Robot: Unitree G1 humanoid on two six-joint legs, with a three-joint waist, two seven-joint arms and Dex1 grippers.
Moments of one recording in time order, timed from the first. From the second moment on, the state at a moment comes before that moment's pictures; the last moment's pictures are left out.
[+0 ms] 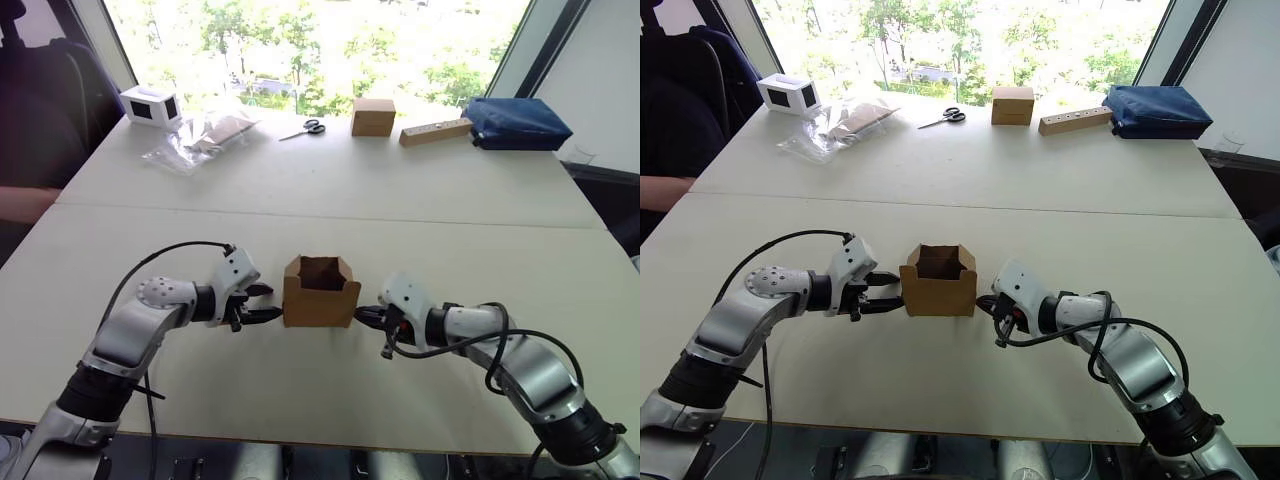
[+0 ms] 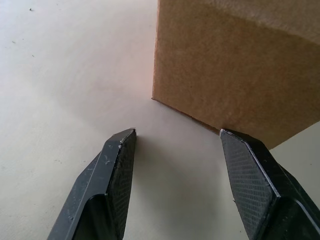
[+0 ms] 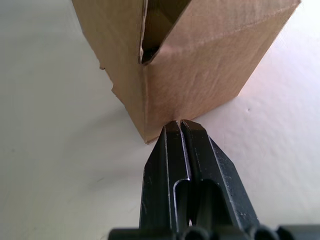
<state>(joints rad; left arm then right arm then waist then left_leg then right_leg) -0.36 0.68 -0.17 -0.13 -0.29 0.62 -0.96 -0.22 -0.66 0.26 -0.44 0.30 0.69 0.72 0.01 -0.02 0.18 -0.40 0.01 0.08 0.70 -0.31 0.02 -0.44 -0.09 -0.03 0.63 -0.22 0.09</state>
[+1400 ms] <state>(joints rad) -0.63 0.73 -0.18 -0.04 -0.45 0.69 -1.23 -0.43 -0.65 0.15 -0.39 0.53 0.74 0.83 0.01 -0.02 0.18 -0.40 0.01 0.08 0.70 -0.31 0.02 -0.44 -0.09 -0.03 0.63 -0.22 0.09</state>
